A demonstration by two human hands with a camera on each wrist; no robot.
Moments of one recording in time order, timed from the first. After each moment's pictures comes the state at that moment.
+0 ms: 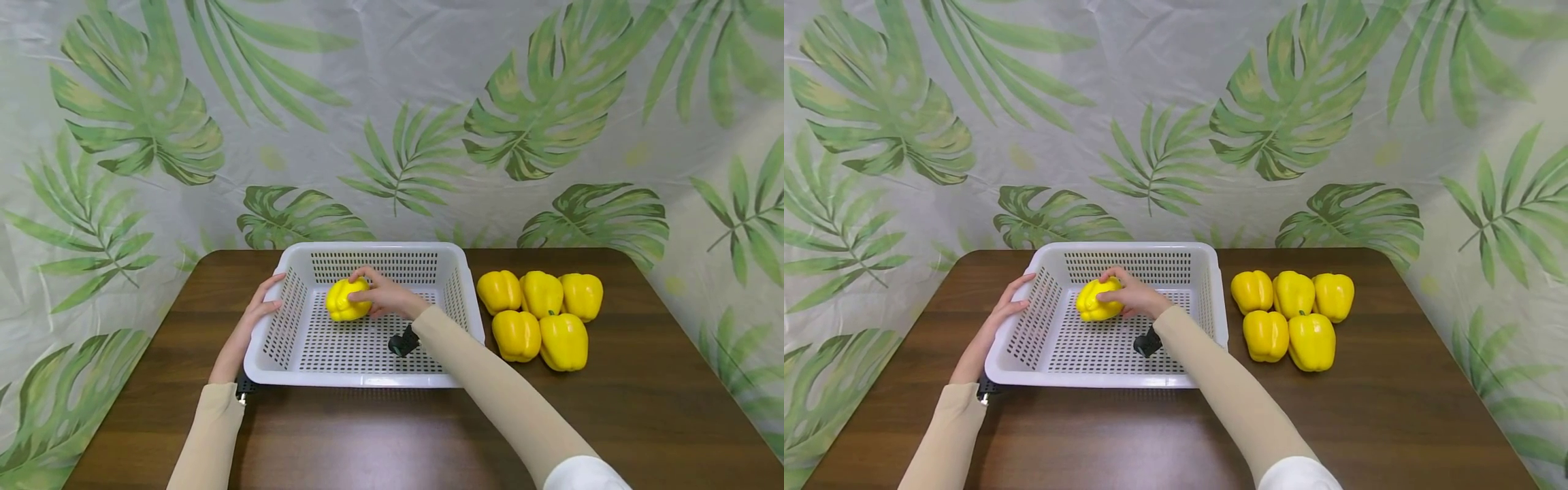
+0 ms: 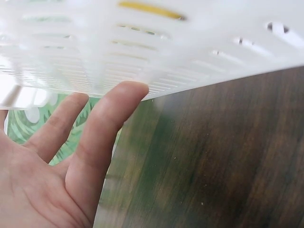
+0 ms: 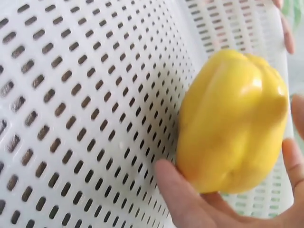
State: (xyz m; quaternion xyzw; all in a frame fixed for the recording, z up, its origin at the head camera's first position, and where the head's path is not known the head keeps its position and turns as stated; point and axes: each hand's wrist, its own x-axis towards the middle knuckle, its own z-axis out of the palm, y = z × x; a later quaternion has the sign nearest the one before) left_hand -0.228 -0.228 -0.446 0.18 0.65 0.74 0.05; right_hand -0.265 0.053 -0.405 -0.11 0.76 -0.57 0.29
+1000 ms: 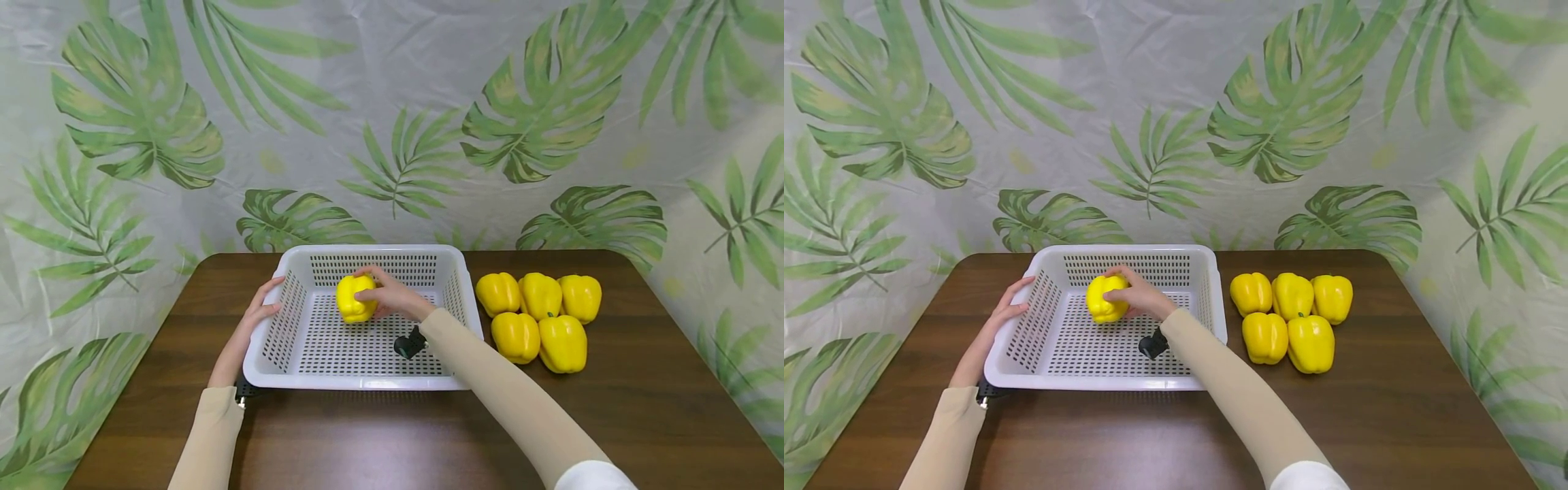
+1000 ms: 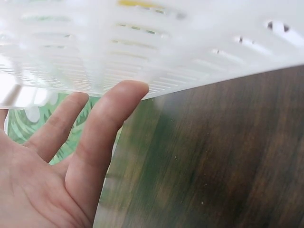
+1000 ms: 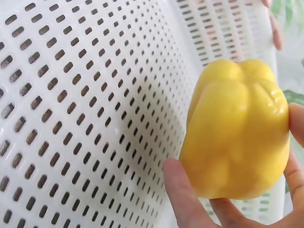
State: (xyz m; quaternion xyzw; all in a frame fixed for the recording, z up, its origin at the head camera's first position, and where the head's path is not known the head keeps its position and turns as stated) left_hand -0.229 -0.228 -0.447 0.19 0.64 0.74 0.04; right_hand -0.262 0.064 -0.404 -0.11 0.76 -0.59 0.25
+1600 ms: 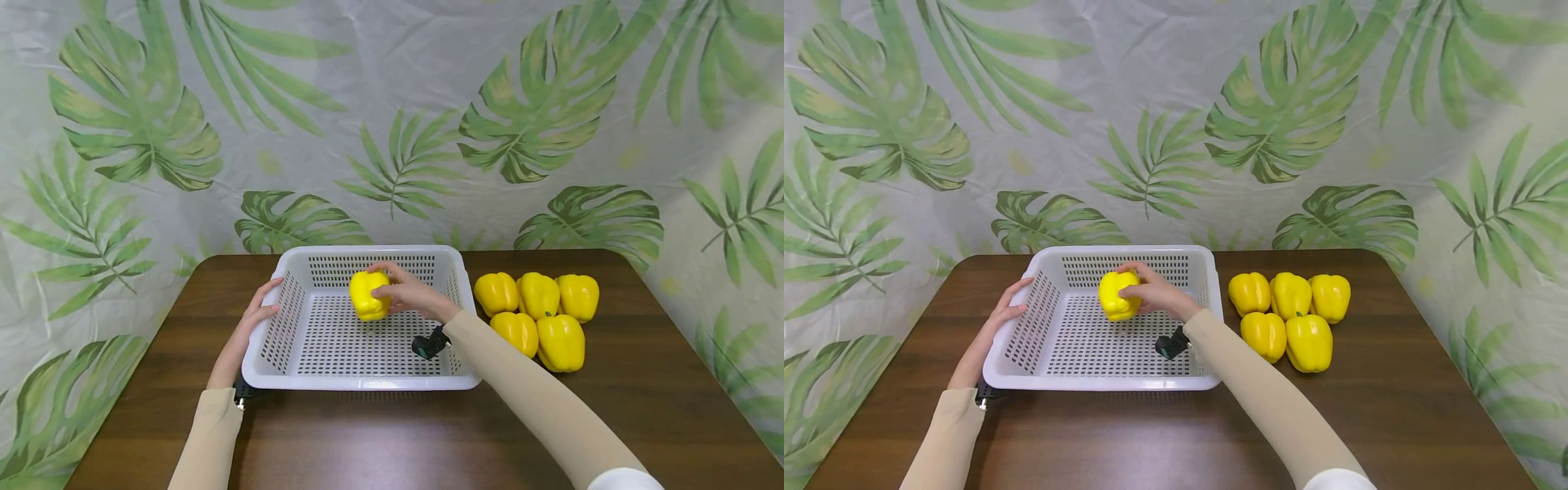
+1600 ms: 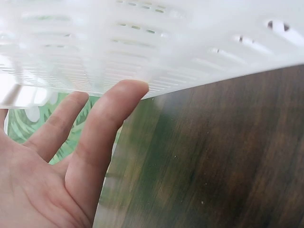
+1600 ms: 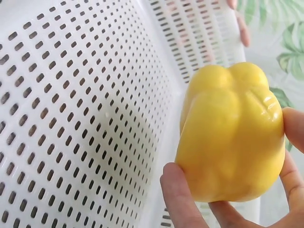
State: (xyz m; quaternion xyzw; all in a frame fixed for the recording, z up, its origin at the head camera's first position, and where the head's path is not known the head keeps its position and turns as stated) left_hand -0.229 -0.227 -0.447 0.20 0.64 0.74 0.04; right_hand -0.255 0.096 -0.390 -0.12 0.74 -0.61 0.26
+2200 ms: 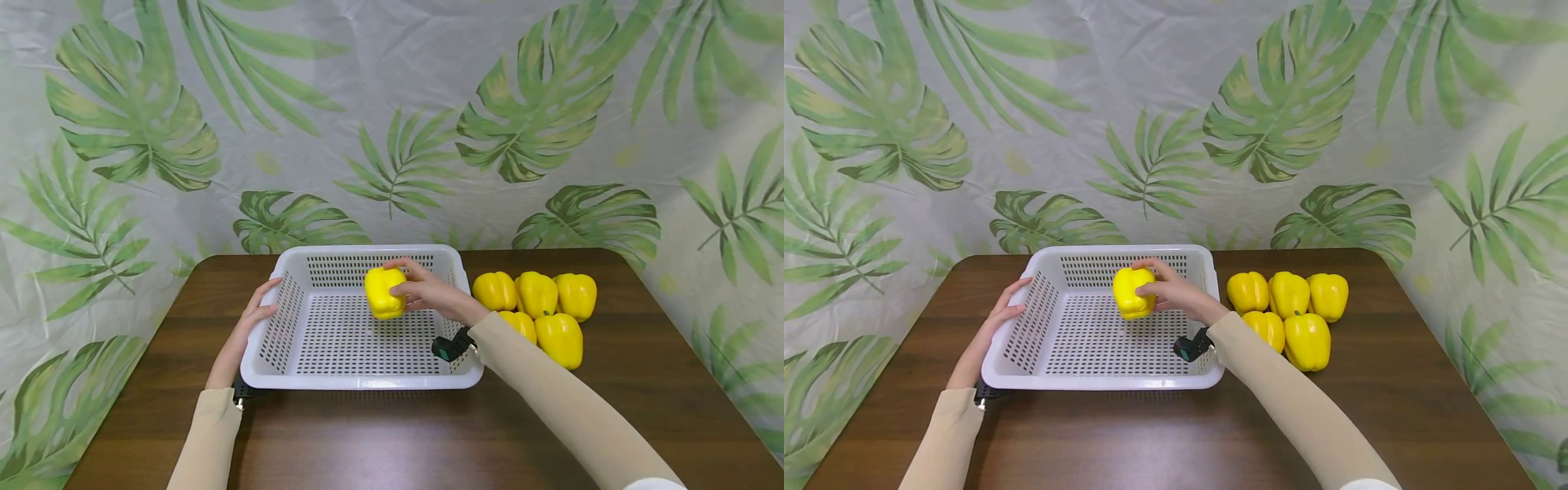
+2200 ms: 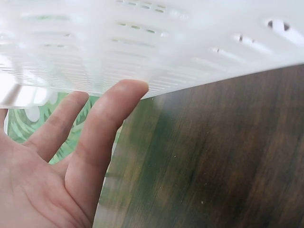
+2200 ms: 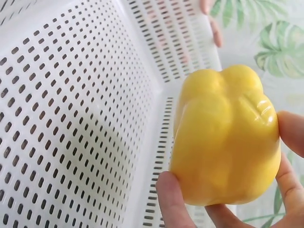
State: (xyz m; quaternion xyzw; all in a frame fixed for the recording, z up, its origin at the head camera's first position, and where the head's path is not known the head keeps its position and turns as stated) left_hand -0.228 -0.227 -0.448 0.20 0.65 0.73 0.03; right_hand -0.242 0.130 -0.372 -0.13 0.74 -0.61 0.25
